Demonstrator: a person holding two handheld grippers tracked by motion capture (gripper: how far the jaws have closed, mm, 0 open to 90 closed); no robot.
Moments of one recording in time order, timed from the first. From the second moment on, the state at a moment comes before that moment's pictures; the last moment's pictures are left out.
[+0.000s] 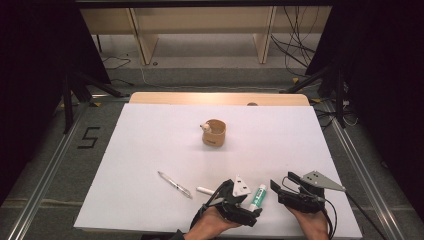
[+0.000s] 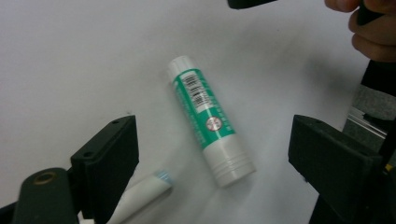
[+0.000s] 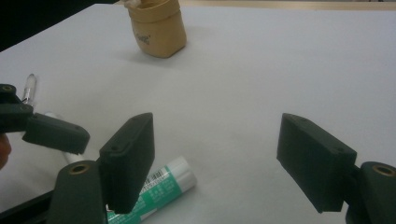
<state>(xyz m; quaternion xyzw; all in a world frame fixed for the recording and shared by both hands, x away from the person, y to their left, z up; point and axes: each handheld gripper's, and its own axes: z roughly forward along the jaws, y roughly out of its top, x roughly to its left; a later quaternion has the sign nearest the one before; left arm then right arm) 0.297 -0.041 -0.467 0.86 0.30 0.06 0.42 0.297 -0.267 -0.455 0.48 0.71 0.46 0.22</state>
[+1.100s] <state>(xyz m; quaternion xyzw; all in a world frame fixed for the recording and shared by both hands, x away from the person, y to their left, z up) 0.298 -0.065 -0.488 0.88 0.29 0.08 0.37 0.296 -0.265 -0.457 0.48 0.72 0.46 0.21</state>
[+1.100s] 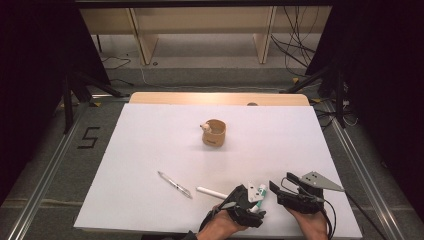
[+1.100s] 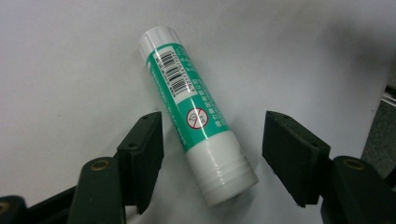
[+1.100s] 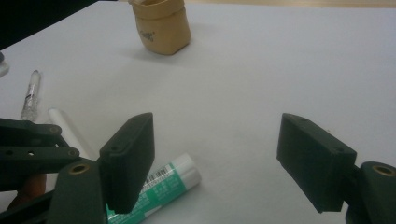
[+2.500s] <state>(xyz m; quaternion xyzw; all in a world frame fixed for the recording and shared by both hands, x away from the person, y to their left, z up) 0.297 -0.060 -0.490 0.88 0.28 0.11 0.37 0.295 -0.264 -0.457 0.47 0.72 0.46 0.22</state>
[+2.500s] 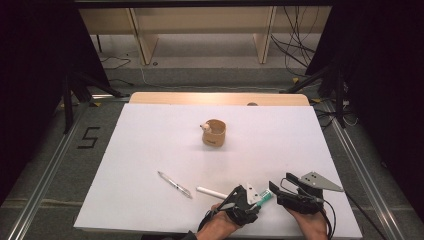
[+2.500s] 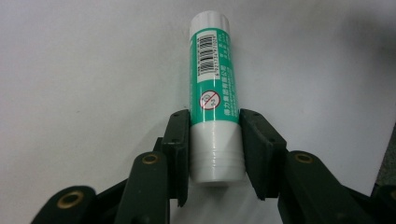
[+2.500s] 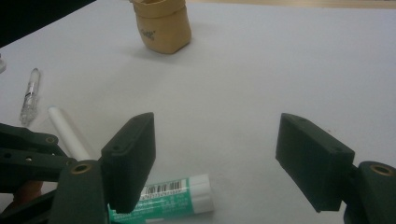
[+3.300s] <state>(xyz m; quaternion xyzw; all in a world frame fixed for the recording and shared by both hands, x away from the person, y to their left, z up) 0.328 -0.017 -0.455 0.89 0.25 0.06 0.38 0.292 -0.267 -0.453 0.47 0.71 0.48 0.23</state>
